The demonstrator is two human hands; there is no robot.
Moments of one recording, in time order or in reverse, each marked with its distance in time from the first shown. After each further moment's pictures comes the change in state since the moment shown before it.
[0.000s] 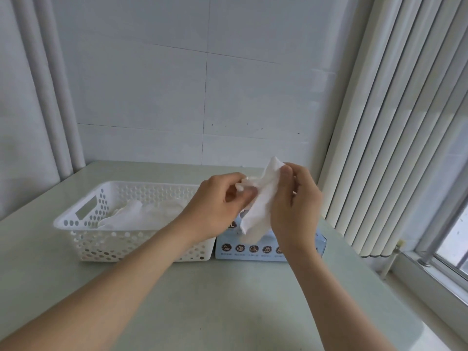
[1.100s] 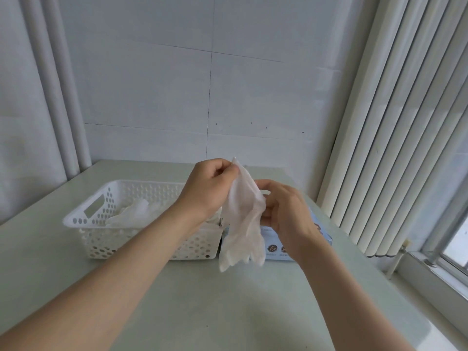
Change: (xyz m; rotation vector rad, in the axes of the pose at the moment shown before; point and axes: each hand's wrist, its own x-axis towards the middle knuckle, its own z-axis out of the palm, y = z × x) left_hand 0.012 0.009 -0.016 -0.152 0.236 -0.308; right_hand 0.003 -0.014 -0.010 0.377 -0.672 0.569
